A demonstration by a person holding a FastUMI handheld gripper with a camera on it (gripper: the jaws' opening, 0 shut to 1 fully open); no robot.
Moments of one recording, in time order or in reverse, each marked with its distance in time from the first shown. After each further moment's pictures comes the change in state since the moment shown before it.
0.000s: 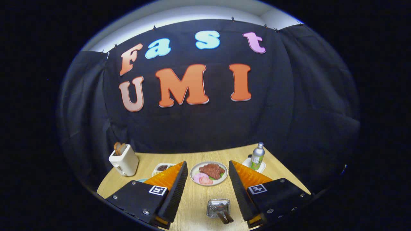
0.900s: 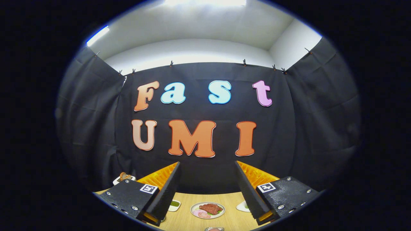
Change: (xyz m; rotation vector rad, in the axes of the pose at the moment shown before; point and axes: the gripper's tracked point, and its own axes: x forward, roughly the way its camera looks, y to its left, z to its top) arm -0.044 0.027 0.128 -0.076 -0.353 0.047
